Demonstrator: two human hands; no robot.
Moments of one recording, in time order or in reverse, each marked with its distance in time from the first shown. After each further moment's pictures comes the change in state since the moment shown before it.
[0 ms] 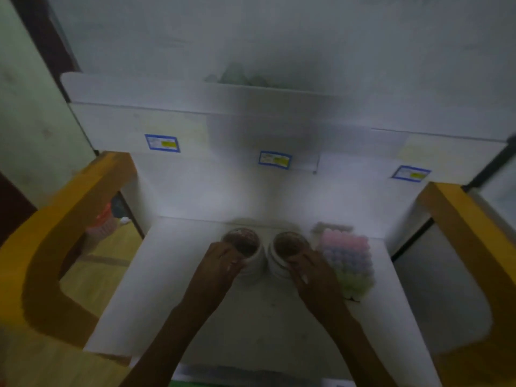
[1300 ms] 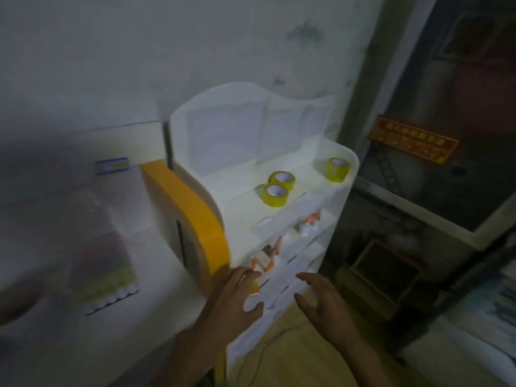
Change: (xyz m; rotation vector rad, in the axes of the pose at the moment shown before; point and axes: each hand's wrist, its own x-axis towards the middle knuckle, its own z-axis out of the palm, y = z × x) left_hand -0.033 0.387 0.176 -0.395 -0.555 0.529; right_hand -0.321 0.074 -0.319 -0.225 0.146 0.894
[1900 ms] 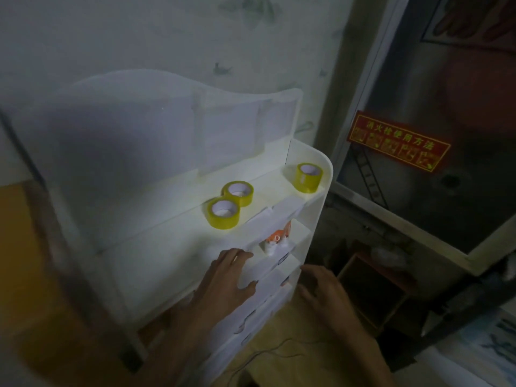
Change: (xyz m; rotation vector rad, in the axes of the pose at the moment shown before) left_hand 0.218 0.028 0.143 -0.005 0.035 -0.012; right_hand 0.143 0.195 -0.077 0.028 -0.054 0.140
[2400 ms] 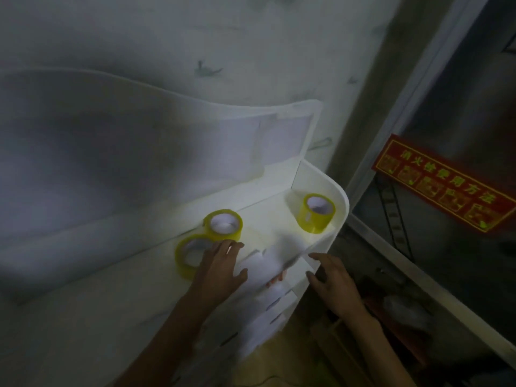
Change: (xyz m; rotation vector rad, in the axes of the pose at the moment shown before) left_hand 0.189 -0.072 0.081 0.172 0.040 -0.160; right_hand 0.242 0.085 -0.041 -0.067 -0.084 -0.053
